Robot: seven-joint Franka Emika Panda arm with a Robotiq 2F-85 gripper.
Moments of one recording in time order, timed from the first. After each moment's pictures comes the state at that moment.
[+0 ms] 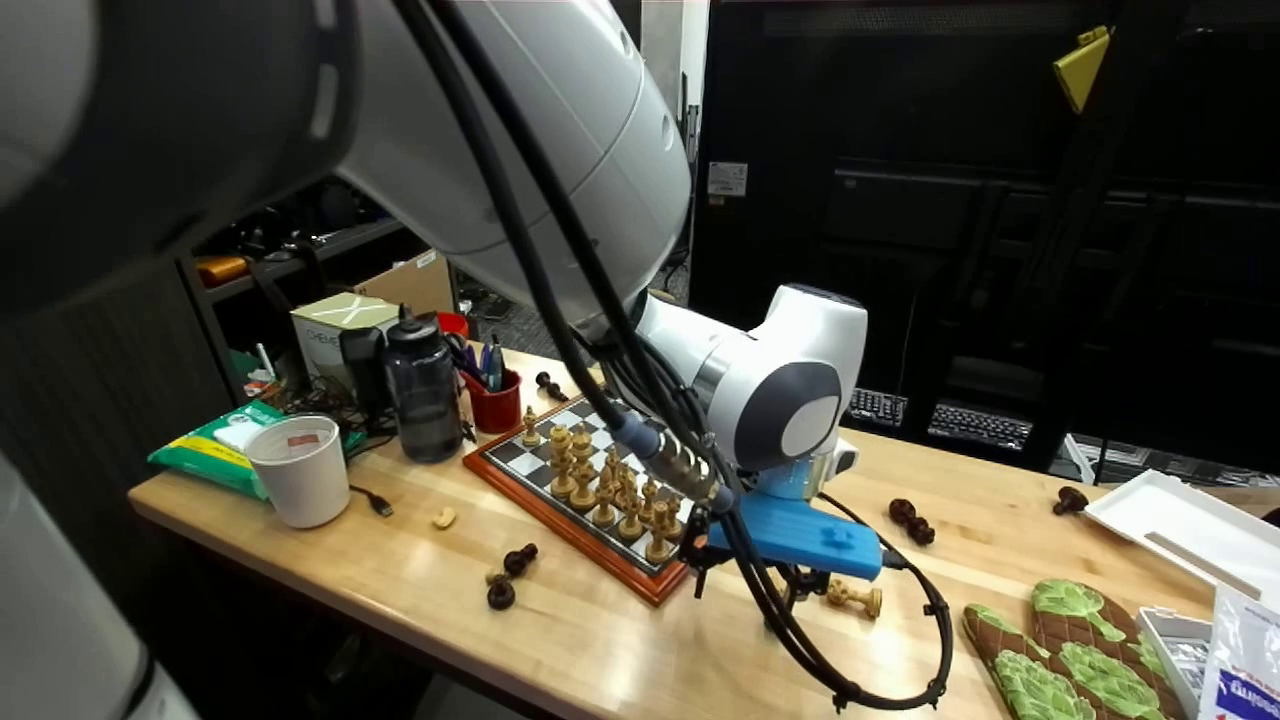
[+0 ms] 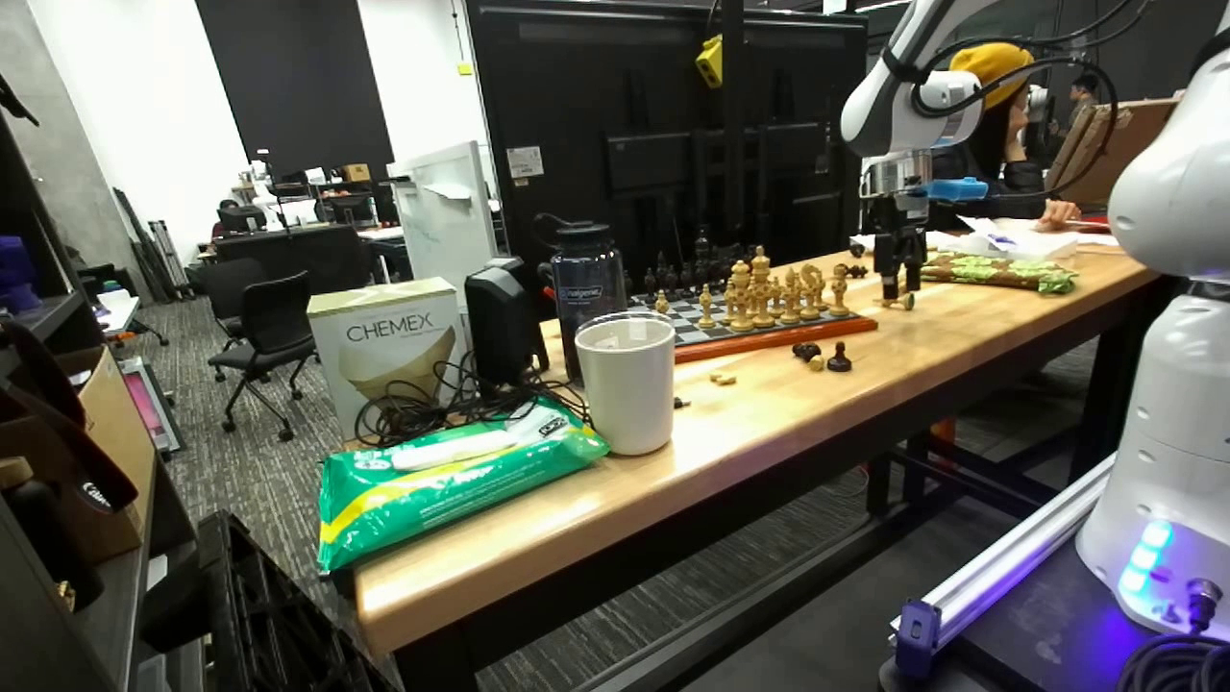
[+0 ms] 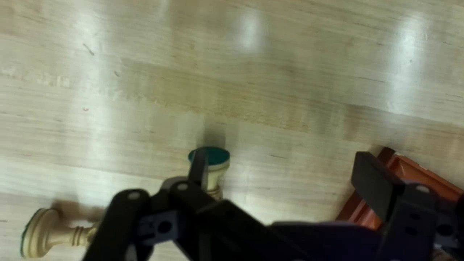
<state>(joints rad) -0.22 -0.04 -0.26 -2.40 -0.04 2.24 -0.64</state>
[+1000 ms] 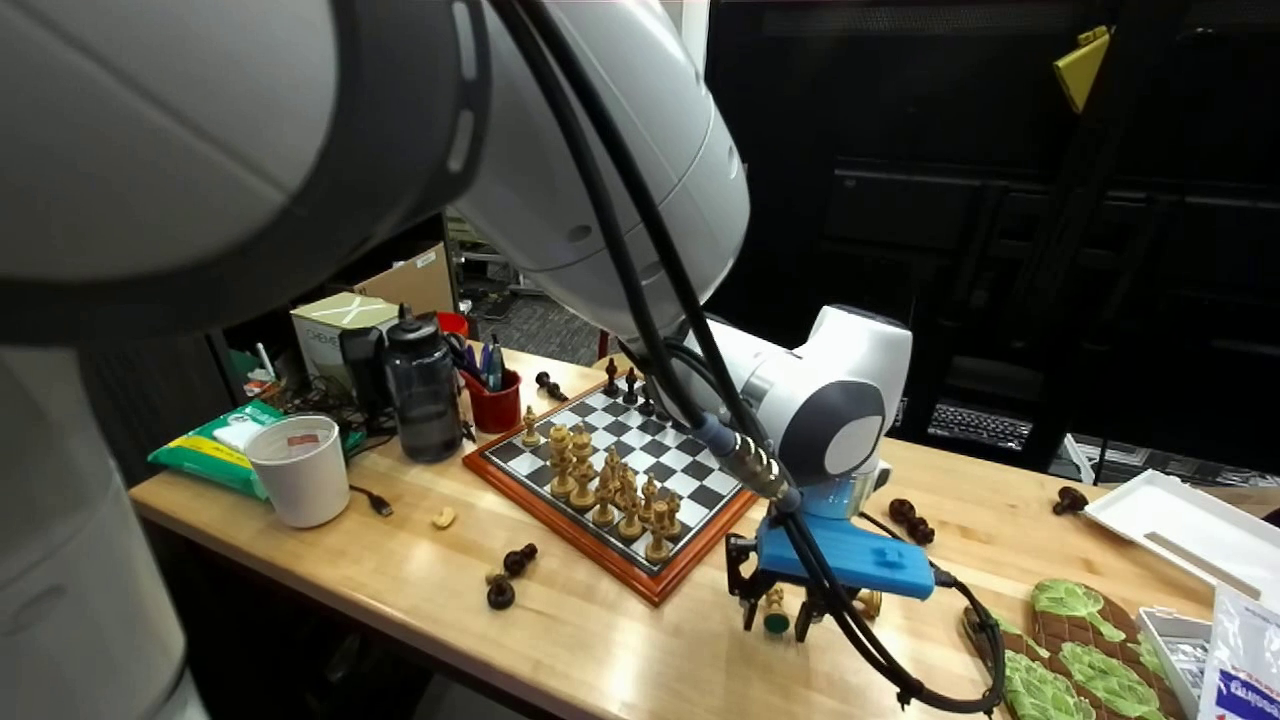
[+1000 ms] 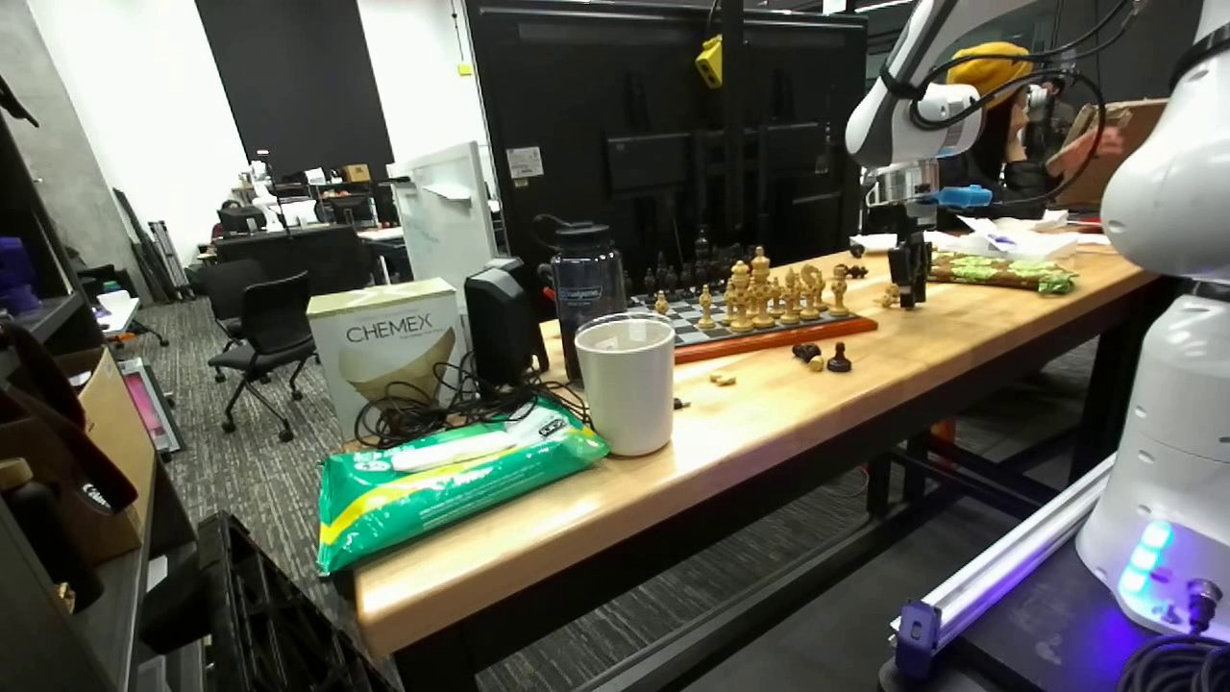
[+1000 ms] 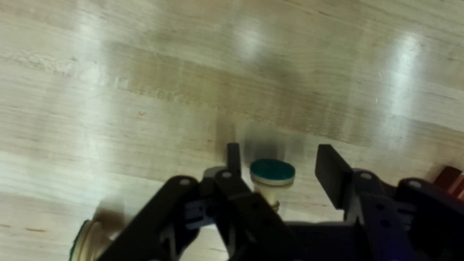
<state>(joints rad) -0.28 0.06 -0.26 -2.32 -0.04 2.24 -0.75</state>
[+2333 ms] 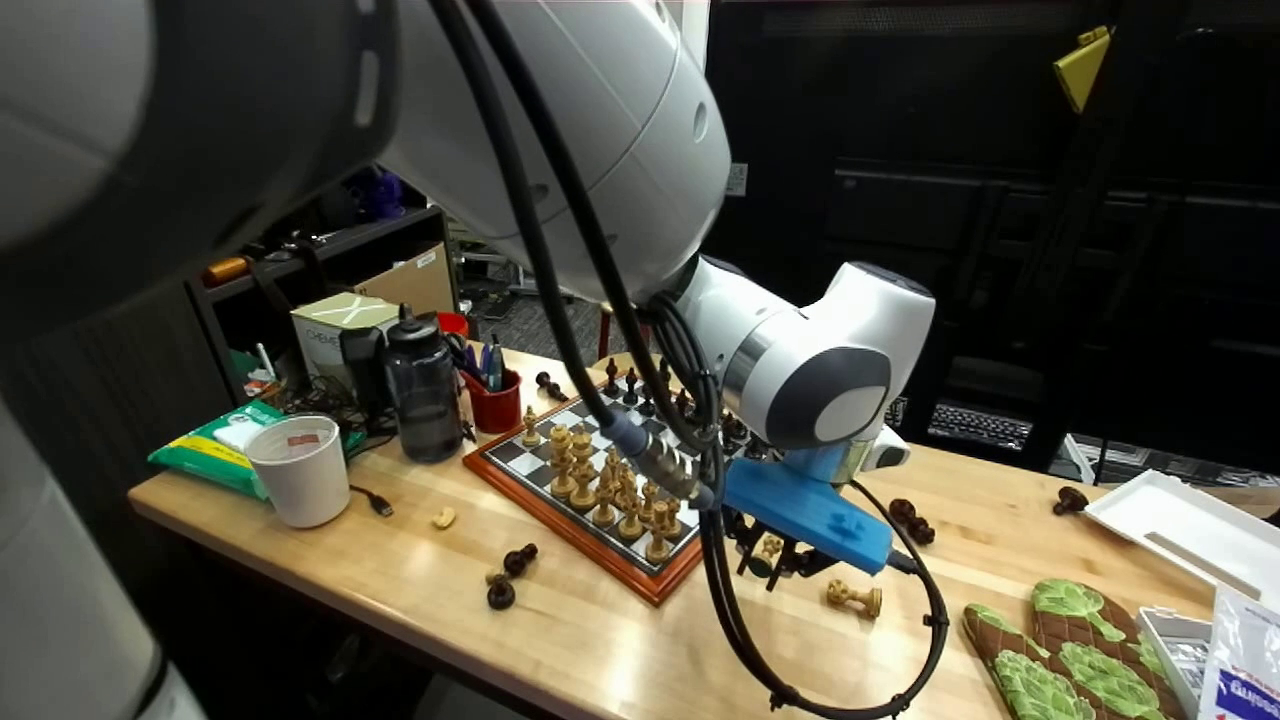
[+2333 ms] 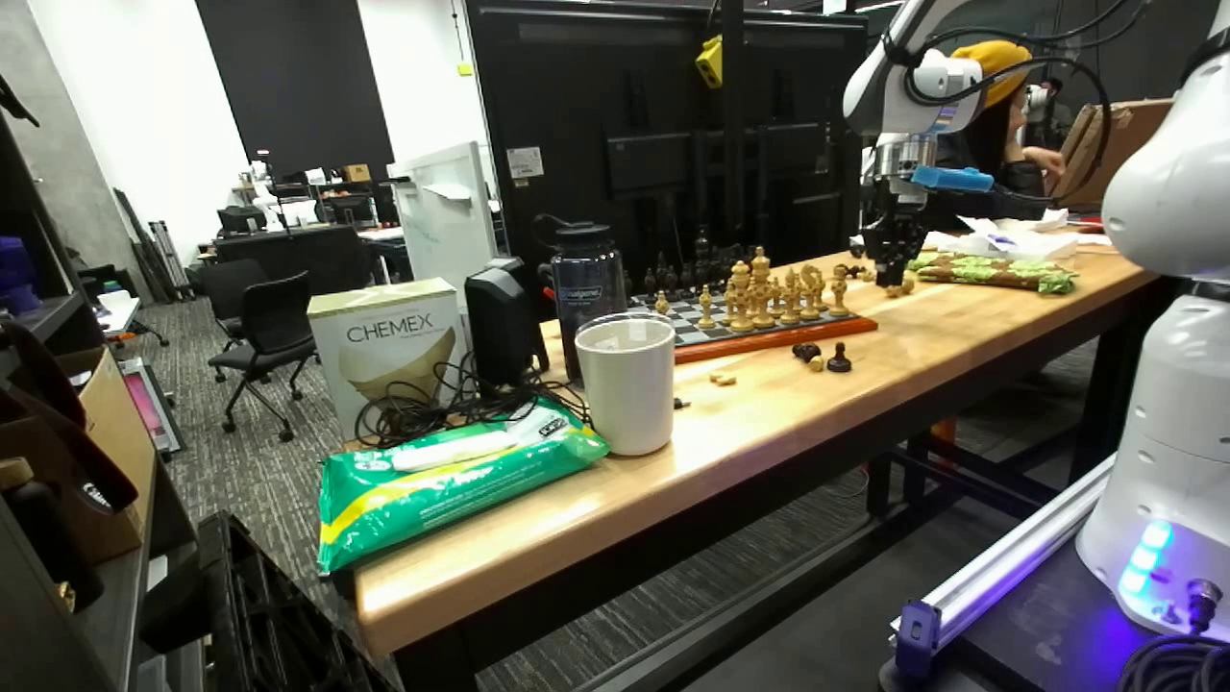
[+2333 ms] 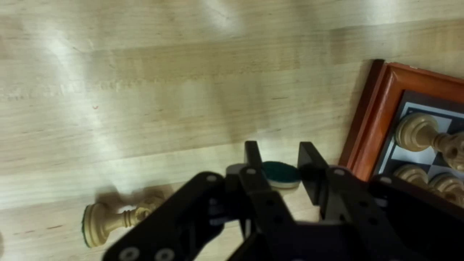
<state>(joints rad) -0.27 -0.01 -0.26 -2.31 0.13 2.20 -0.50</state>
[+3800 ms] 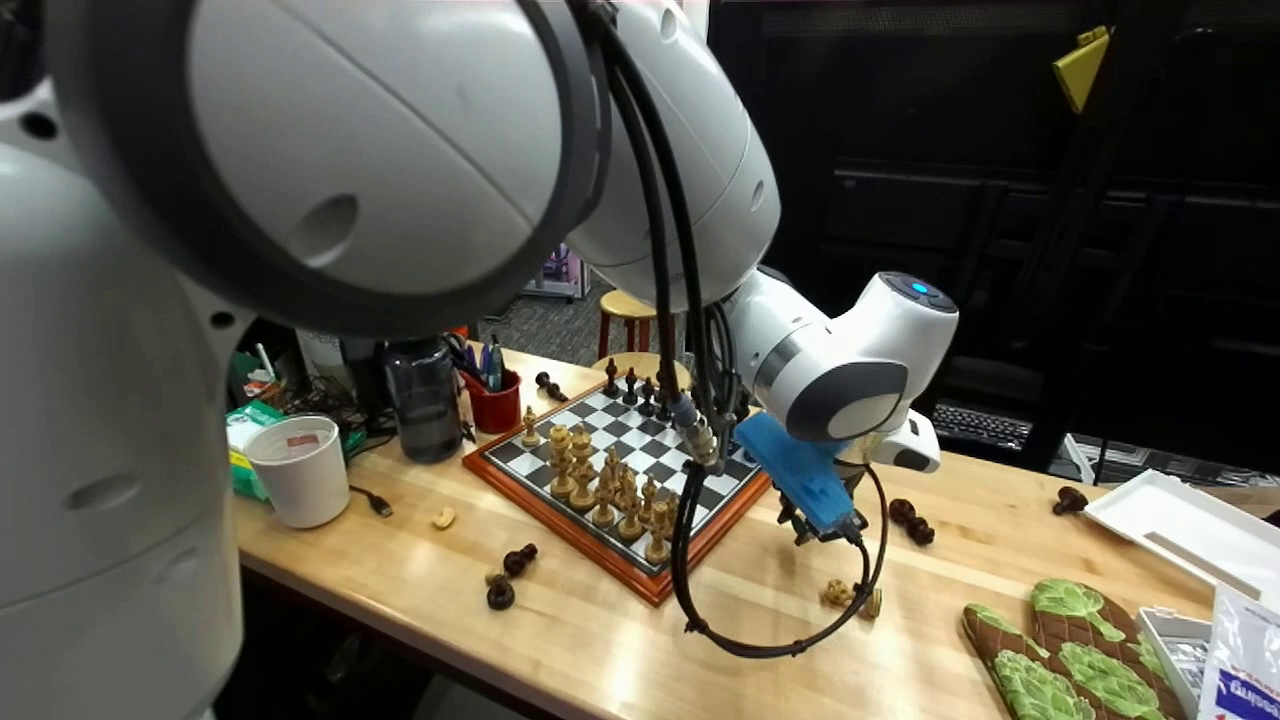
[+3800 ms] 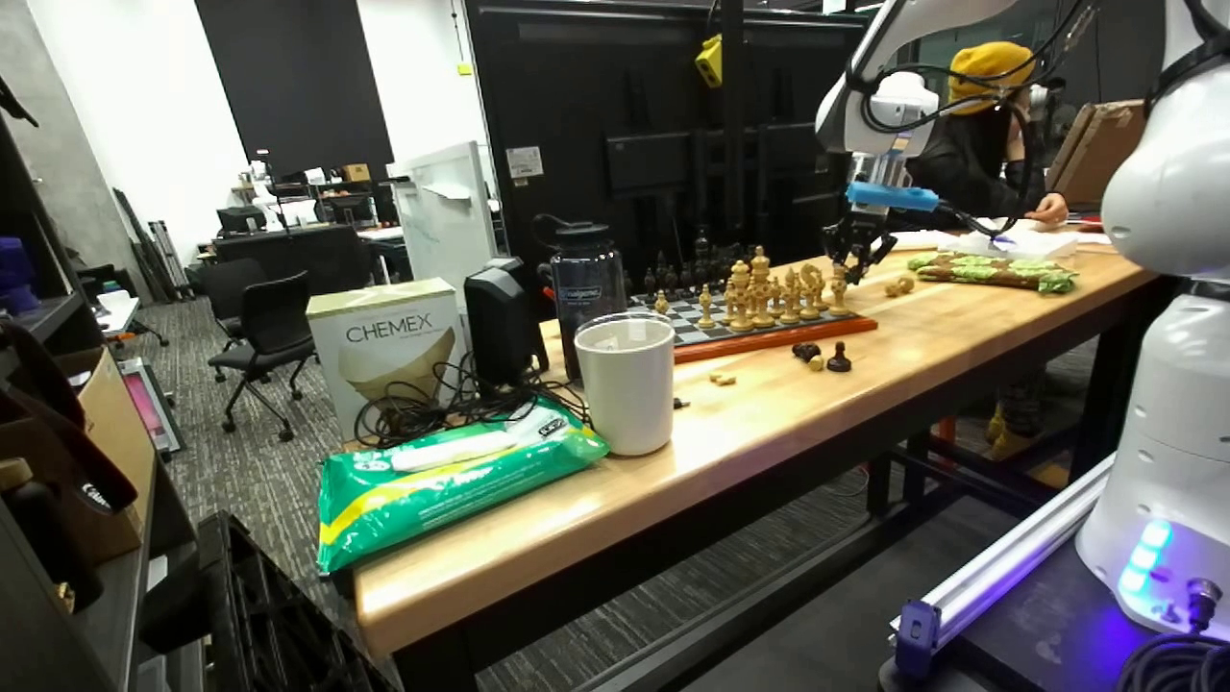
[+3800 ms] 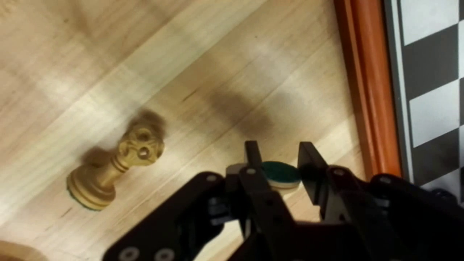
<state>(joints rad) -0.26 0.21 -0.24 -2.10 0.34 2.35 -0.05</state>
